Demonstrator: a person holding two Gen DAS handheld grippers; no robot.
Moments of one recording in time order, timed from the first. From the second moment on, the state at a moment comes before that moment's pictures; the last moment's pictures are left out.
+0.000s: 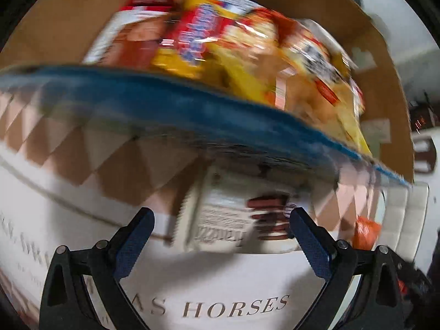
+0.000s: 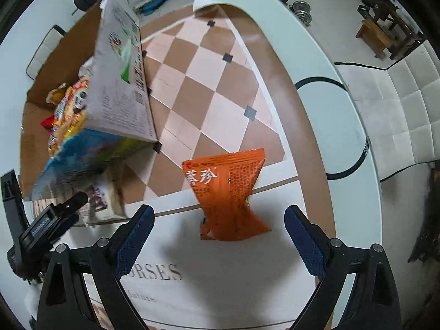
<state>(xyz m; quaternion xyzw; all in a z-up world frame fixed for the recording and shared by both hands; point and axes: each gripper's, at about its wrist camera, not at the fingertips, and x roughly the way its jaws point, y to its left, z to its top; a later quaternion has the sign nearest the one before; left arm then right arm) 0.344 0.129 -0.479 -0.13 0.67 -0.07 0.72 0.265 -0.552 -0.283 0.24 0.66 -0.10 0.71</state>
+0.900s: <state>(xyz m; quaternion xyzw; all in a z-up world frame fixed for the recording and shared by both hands) 0.321 -0.037 -0.488 0.26 0.64 -0.27 0.67 0.270 -0.561 -0.317 0.24 0.69 -0.07 0.68</state>
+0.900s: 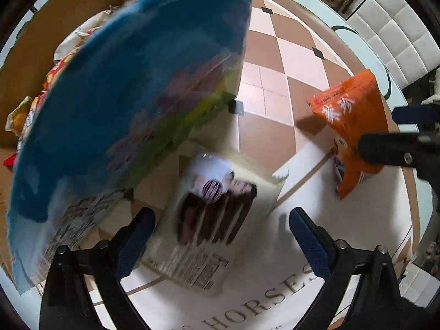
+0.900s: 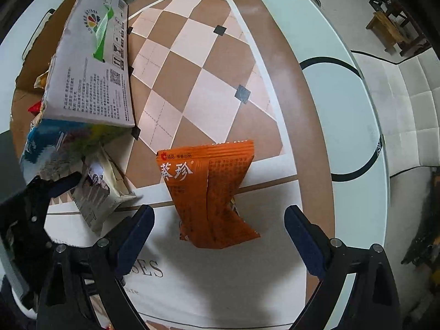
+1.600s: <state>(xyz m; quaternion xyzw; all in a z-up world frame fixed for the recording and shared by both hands) 0.270 0.054 -0.503 0.02 0.77 -0.10 0.63 0.276 -0.509 -0.339 0.15 0.75 -0.03 0.65</state>
